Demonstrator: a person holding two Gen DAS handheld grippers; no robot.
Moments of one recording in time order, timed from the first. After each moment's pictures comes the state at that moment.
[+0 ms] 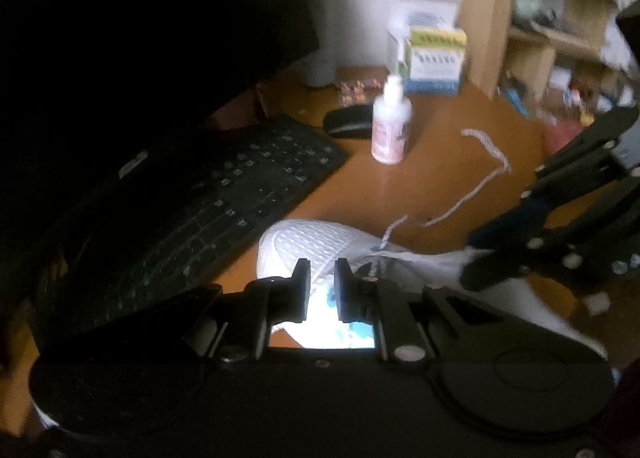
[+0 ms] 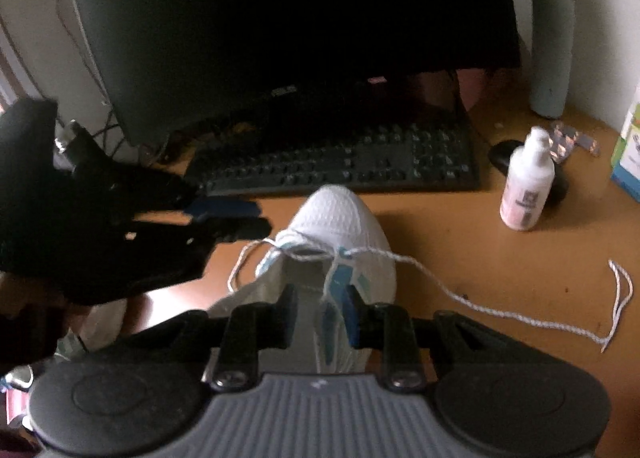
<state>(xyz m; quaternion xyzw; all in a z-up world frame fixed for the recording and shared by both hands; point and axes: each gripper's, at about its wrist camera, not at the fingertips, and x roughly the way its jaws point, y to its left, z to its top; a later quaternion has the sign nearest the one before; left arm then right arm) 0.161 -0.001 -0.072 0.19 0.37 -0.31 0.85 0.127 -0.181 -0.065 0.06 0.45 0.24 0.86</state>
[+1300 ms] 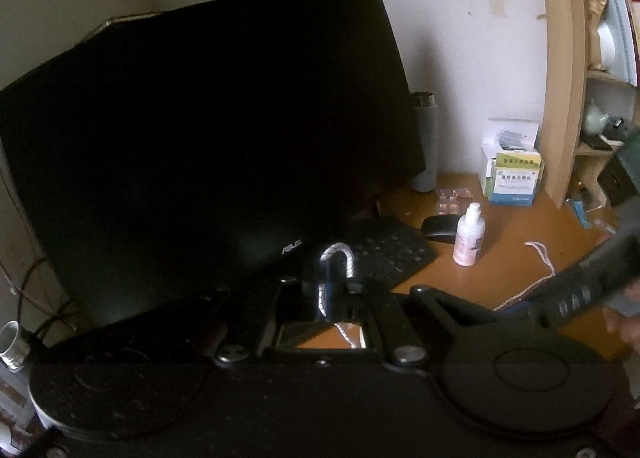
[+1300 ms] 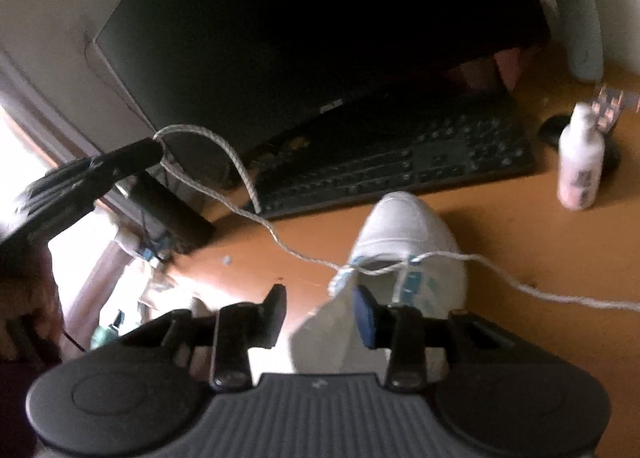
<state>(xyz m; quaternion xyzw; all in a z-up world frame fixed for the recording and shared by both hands) 0.085 0.047 0.039 0.14 0.26 -0.14 0.94 0.145 -0.199 -0.047 0.23 0.46 0.32 0.80</state>
